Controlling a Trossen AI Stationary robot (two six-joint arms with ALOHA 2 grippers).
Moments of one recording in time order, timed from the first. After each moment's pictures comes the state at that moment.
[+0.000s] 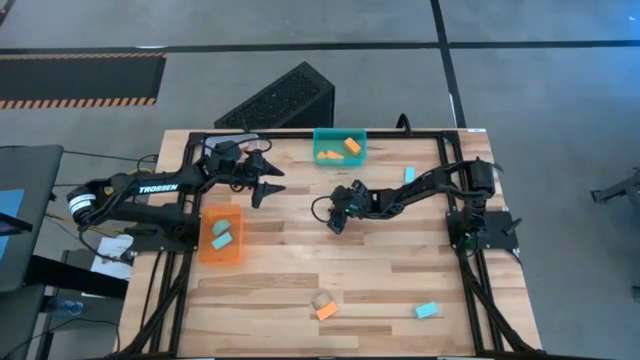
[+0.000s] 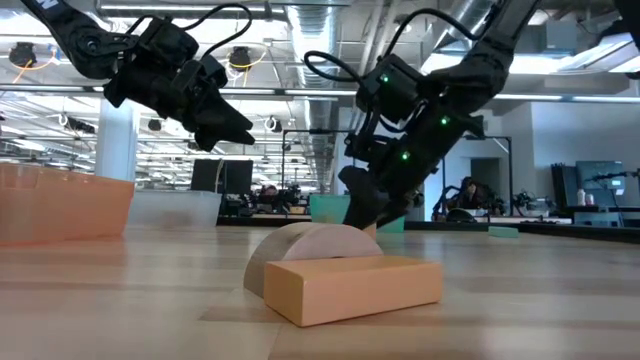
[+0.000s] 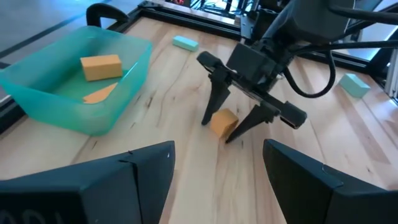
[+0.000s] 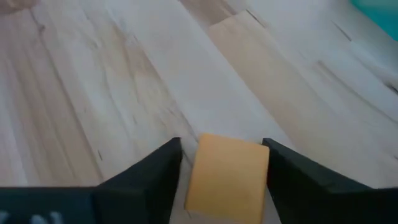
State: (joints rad) left arm 0.58 1.16 0.45 0.30 0.48 0.00; right arm -0.09 1.92 0.90 0.17 0.32 0.36
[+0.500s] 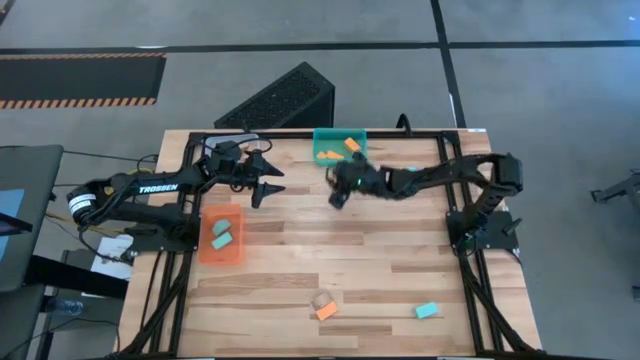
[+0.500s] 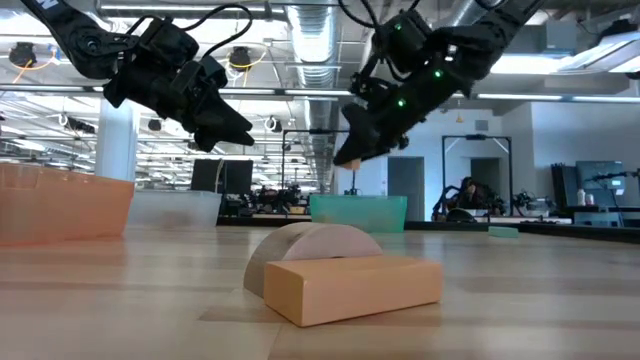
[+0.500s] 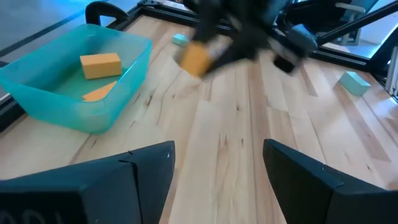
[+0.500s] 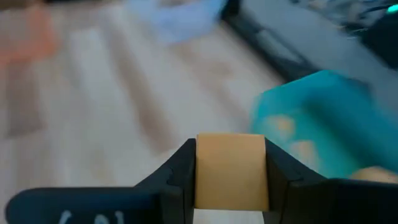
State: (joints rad) left arm 0.58 1.16 0.45 0.30 0.48 0.00; right arm -0.21 1.69 0.91 0.24 0.31 0.08
